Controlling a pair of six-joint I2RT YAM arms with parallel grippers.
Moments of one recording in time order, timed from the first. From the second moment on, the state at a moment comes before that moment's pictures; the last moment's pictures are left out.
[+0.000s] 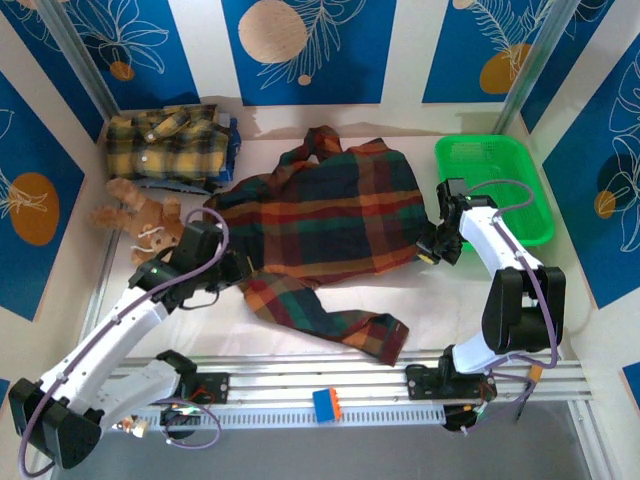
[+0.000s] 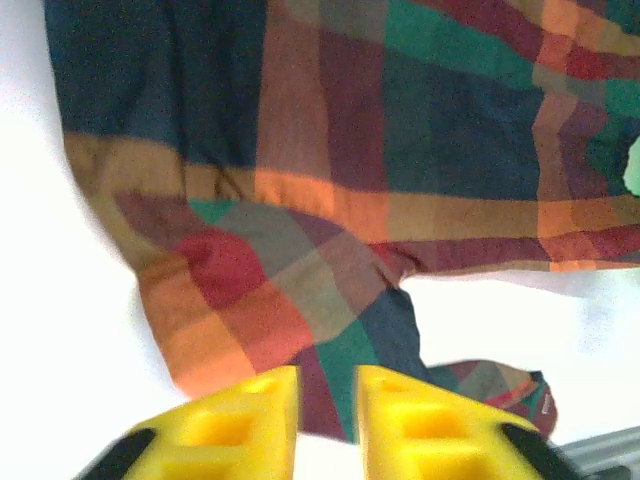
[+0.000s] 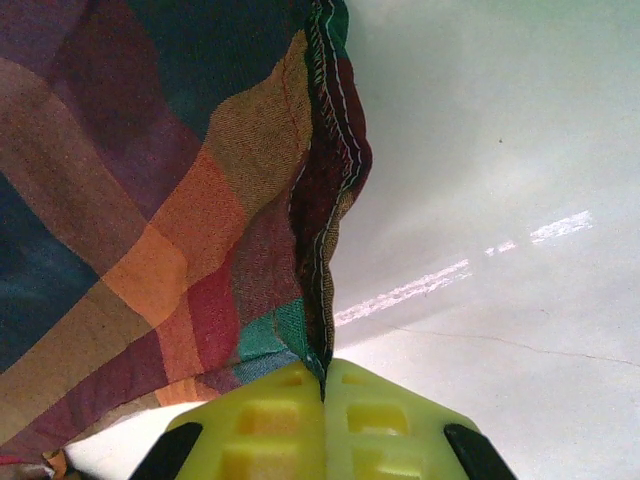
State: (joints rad) left arm -0.50 0.92 0.83 -0.81 0.12 -0.82; right arm 0.03 1.51 1.10 -1.02 -0.15 0.61
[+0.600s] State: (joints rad) left arm -0.65 0.94 0.52 -0.65 0.21 -1.10; right arm 0.03 1.54 1.10 -1.02 -0.17 0.59
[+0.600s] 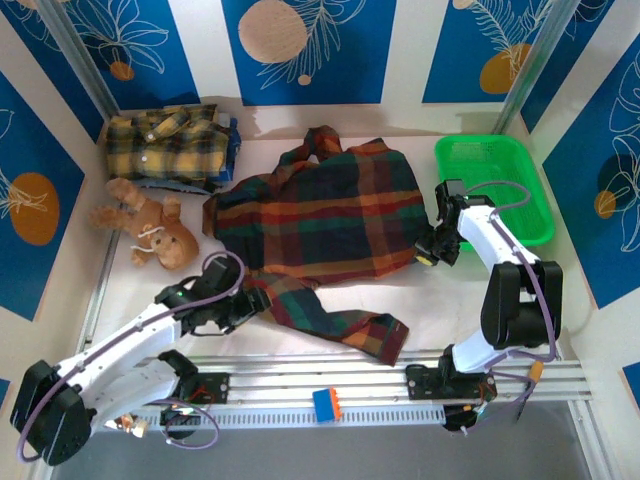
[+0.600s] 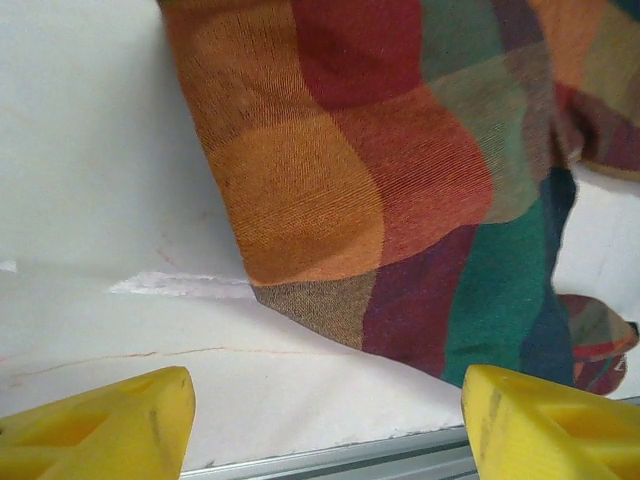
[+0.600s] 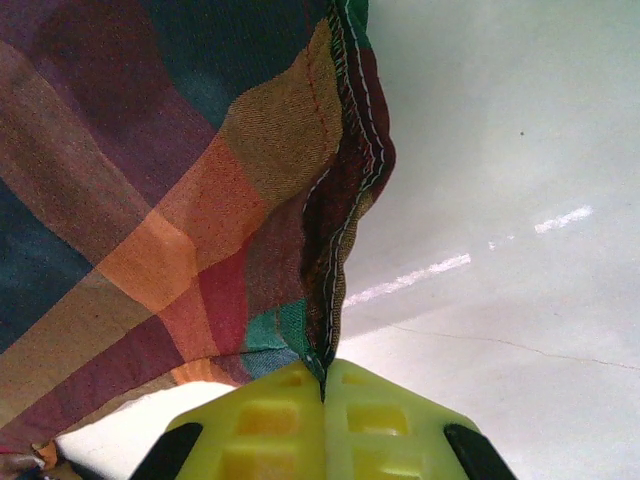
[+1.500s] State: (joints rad) left arm -0.71 0.92 0.53 -0.55 0.08 -1.16; right arm 0.06 1.52 1.10 -1.02 -0.18 0.59
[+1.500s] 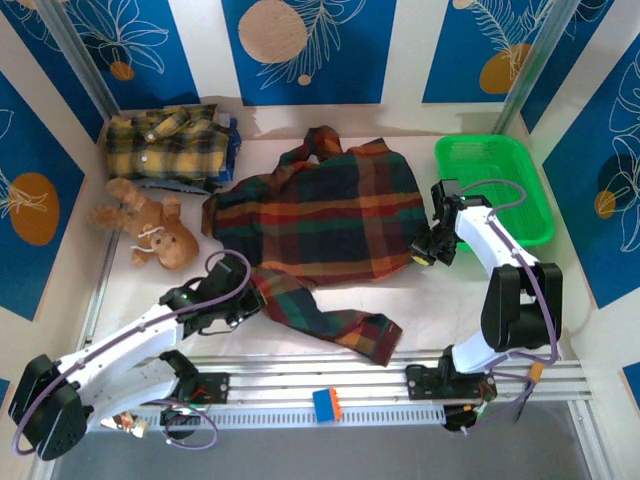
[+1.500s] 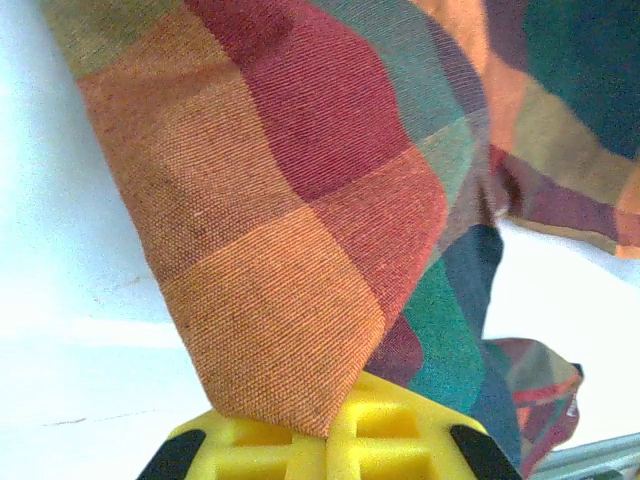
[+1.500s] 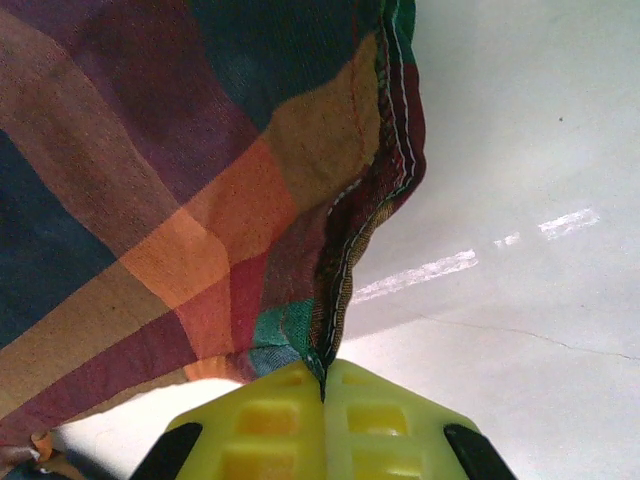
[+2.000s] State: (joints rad) left arm -0.62 0.92 0.73 -0.68 0.10 -1.10; right arm 0.04 1.49 1.12 -1.10 -0.15 0.56
